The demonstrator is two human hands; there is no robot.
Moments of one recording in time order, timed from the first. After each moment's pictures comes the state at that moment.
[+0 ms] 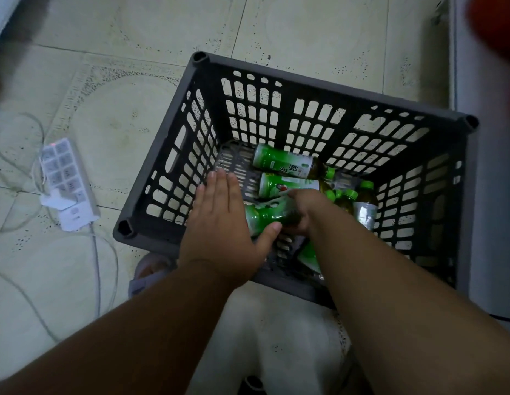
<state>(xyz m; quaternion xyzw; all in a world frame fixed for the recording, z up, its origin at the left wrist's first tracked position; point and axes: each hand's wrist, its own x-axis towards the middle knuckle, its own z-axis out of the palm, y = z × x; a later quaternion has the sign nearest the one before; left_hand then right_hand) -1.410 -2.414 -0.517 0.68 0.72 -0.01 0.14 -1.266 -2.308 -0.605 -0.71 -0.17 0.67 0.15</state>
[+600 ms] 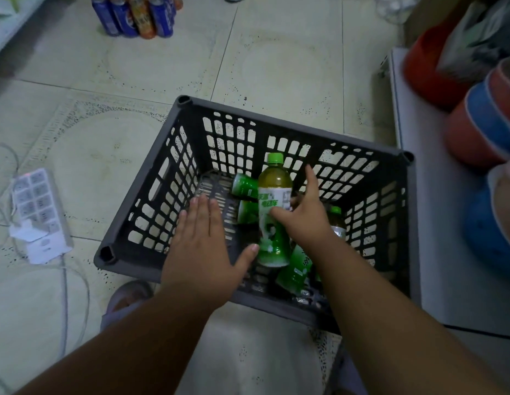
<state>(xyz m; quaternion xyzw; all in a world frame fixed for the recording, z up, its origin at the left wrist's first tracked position) -1.411 -2.415 -0.515 0.68 0.72 0.01 0.14 -1.229 -2.326 -0.532 -0.64 -0.46 0.55 0.26</state>
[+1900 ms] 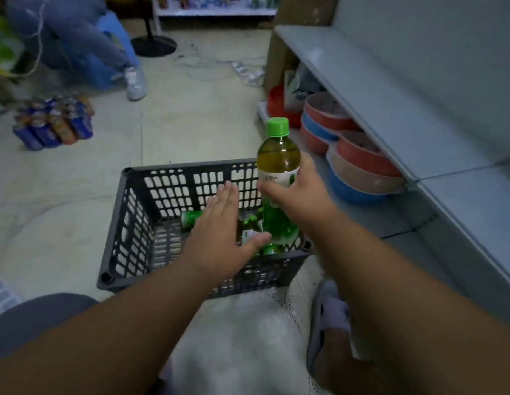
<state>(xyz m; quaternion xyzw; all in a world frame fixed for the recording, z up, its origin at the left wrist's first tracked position) -1.350 -2.478 -0.353 0.83 0.48 0.16 0.22 -1.180 -2.483 -0.307 -0.65 -0.47 0.34 0.49</state>
